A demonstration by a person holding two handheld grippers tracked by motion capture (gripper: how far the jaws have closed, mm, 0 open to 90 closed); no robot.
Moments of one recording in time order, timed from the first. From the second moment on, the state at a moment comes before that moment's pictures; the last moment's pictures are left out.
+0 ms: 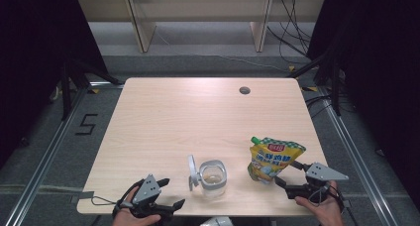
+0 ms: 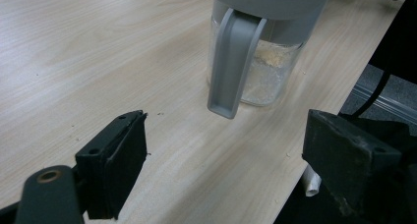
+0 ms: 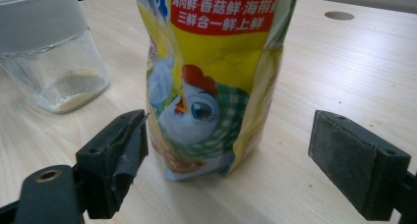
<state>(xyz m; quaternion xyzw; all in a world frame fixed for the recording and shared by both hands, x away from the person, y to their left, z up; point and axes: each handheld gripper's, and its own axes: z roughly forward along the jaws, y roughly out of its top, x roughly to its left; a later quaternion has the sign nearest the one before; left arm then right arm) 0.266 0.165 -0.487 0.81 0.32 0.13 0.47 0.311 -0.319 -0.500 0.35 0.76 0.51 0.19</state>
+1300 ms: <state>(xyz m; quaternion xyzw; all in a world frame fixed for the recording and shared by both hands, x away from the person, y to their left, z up) 0.263 0.164 -0.487 0.81 0.32 0.14 0.47 0.334 -0.300 -0.506 0.31 0.76 0.54 0.20</state>
